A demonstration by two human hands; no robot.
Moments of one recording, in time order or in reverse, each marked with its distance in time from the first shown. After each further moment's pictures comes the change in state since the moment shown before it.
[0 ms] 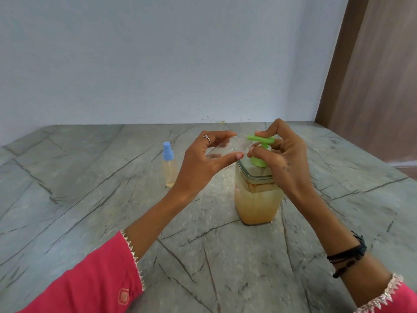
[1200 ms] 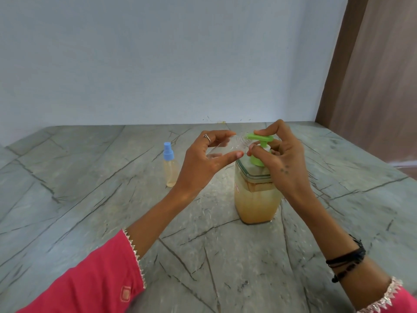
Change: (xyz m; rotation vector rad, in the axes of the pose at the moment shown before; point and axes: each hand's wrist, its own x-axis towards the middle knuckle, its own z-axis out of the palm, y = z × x) left_hand 0.000 -0.001 0.002 -0.015 0.027 -0.011; right_hand -0.005 0.001 0.000 0.010 -0.011 -0.054
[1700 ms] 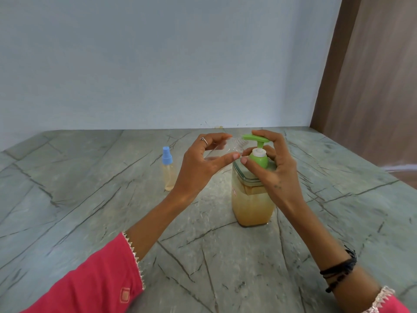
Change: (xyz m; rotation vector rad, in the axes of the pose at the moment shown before) left_hand 0.001 0.003 0.000 -0.025 0.011 0.000; right_hand -0.010 0.006 0.001 -0.085 -0.030 -0.045
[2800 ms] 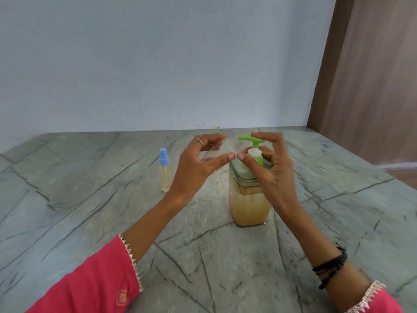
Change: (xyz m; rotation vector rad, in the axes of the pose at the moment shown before) left_hand -0.001 0.002 0.000 -0.016 -0.011 -0.006; right_hand -0.002 0.001 0.003 0.054 0.081 -0.027
